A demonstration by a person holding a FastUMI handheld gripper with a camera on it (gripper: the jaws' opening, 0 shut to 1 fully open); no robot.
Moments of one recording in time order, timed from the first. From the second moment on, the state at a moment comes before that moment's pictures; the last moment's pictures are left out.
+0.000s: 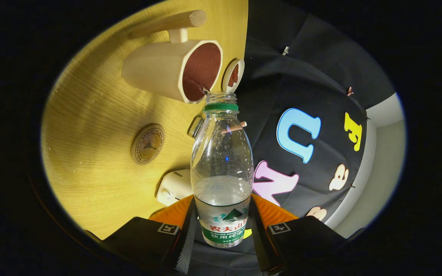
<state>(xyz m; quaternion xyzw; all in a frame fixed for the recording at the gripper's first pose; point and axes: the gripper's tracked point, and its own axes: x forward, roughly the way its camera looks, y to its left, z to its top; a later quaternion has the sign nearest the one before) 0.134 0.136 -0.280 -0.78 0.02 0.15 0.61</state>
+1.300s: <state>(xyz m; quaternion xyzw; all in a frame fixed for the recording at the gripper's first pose) 0.137 0.157 -0.249 -0.84 -0.04 0.17 0.52</state>
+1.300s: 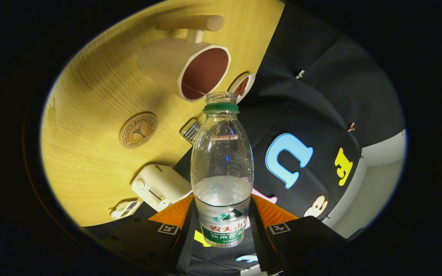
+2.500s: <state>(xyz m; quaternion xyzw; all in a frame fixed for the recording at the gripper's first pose) 0.123 0.137 -0.297 -0.58 0.12 0.19 0.78</state>
